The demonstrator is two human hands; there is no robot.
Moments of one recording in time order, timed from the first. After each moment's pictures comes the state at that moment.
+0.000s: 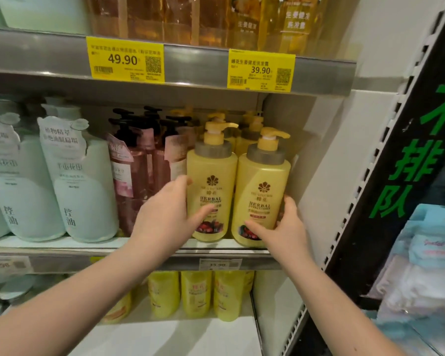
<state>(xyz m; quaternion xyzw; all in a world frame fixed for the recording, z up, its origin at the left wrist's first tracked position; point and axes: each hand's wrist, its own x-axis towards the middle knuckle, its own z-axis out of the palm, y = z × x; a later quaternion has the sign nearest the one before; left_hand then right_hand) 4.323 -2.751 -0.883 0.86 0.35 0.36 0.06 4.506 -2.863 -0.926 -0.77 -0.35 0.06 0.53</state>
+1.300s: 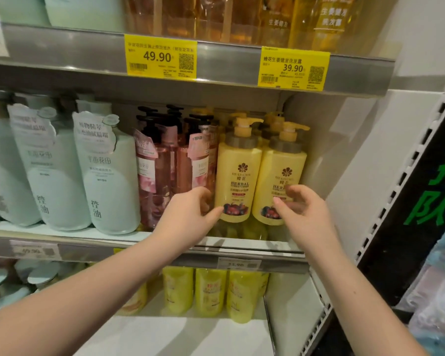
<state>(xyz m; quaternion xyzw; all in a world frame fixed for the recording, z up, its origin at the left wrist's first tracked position) 4.321 -2.745 -0.889 0.85 0.37 0.31 0.21 4.495 -2.860 -0.891 -0.74 -0.39 0.06 0.55</state>
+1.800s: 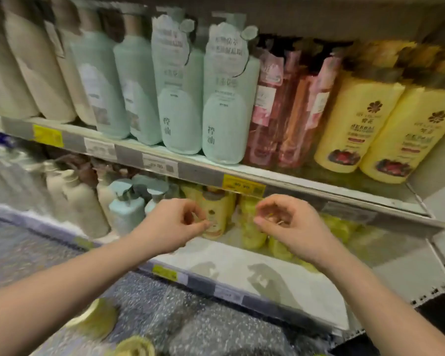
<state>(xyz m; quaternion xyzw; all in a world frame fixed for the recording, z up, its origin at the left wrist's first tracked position) 4.118 -2.739 -0.983 0.82 0.47 0.17 0.26 4.339 -2.824 -0.972 -0.62 -0.62 0.27 0.41</state>
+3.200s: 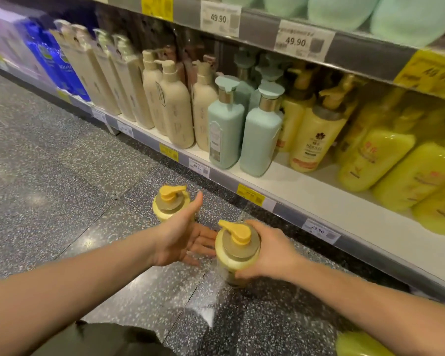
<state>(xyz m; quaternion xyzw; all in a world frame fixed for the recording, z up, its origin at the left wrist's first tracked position) 3.926 -2.798 -1.181 0.34 0.55 0.05 0.76 4.139 -2.830 -1.209 -0.59 -0.70 0.40 0.12</state>
